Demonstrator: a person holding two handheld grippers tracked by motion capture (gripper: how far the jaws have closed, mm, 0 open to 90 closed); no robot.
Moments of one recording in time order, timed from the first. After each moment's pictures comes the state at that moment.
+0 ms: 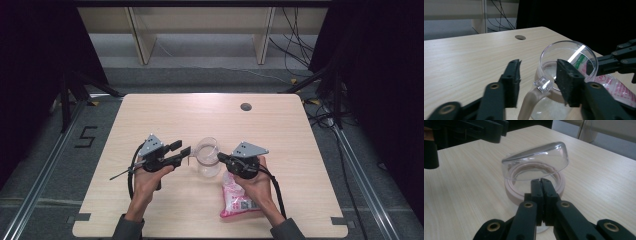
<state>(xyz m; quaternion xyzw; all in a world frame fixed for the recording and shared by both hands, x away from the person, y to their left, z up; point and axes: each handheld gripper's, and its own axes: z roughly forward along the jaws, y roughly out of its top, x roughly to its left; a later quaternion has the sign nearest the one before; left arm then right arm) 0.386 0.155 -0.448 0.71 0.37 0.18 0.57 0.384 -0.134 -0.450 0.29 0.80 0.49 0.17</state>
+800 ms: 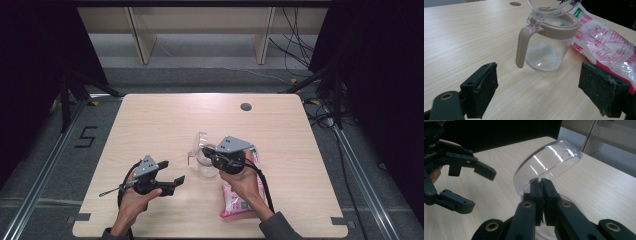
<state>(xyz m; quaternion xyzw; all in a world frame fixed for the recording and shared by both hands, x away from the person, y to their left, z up) 0.350 0.174 -0.484 0.76 0.38 0.15 0.51 0.388 -0.093 -0.426 0.25 0.81 0.50 0.18</state>
